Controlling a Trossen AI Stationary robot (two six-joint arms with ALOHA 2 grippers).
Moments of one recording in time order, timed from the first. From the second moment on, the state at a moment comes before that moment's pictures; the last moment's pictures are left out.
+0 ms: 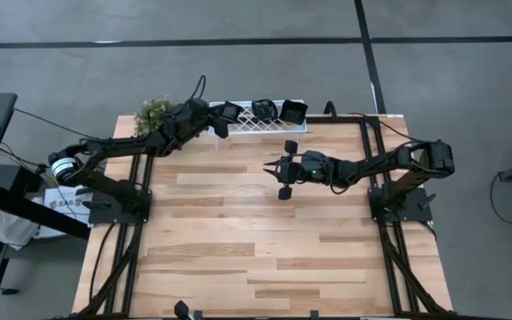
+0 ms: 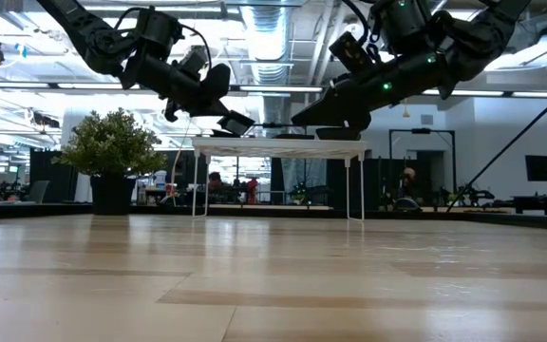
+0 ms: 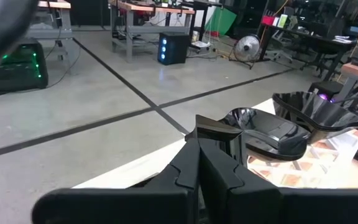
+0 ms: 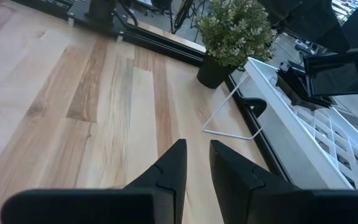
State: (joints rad) left arm 0.59 1.54 0.69 0.55 -0.22 -0.14; right arm -0.12 1.49 0.64 0.61 0.16 -0.40
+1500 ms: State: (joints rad) left arm 0.59 1.47 0.69 0.45 -0.26 -0.11; right arm -0.12 1.49 0.64 0.61 0.16 -0.40
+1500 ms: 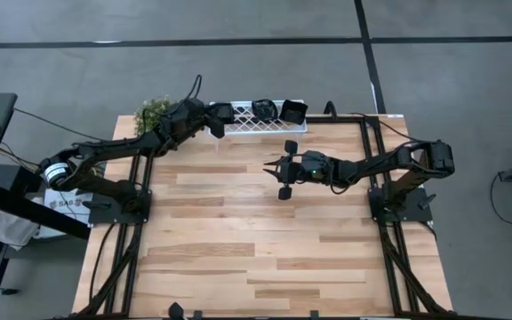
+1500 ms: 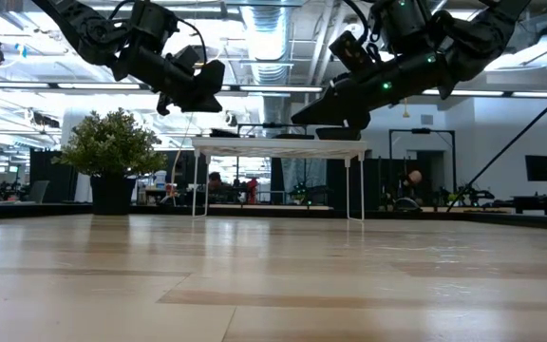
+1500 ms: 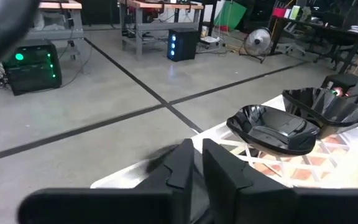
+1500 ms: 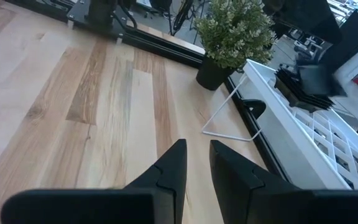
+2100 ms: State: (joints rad) left arm 0.59 1.47 0.69 0.44 -0.20 -0.05; right arm -0.12 1.49 0.64 0.61 0.16 -0.40
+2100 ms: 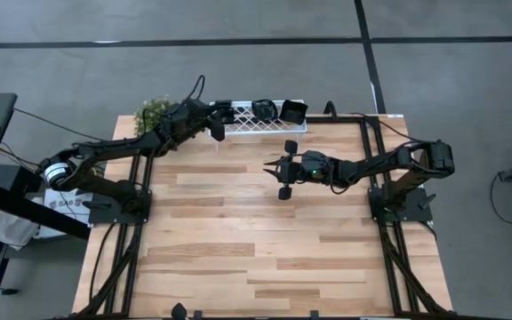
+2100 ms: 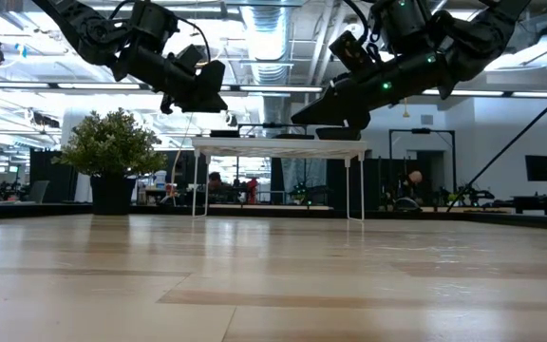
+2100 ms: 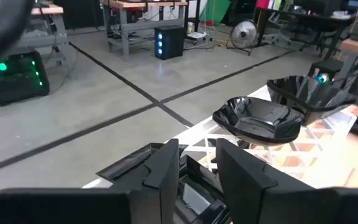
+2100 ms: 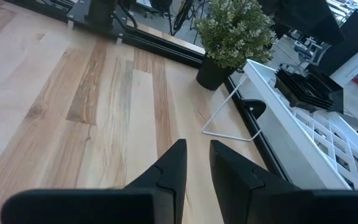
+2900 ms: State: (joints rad) left arm 0.70 1.47 1.09 -0.27 0.15 0.43; right arm -0.13 1.49 0.64 0.59 0.16 -0.40
